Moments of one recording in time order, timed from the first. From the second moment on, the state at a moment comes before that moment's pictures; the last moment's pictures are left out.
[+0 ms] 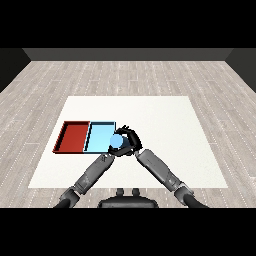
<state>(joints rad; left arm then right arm) -0.48 0.04 -0.54 -1.00 0.19 0.44 -0.38 -0.57 -0.02 0.58 -1.22 -0.26 -0.35 -0.30</state>
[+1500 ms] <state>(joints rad) -0.47 0.01 -0.50 -0.95 0.35 0.45 -0.44 -0.56 -0.01 0.55 -1.24 -0.37 -0.32 -0.29</state>
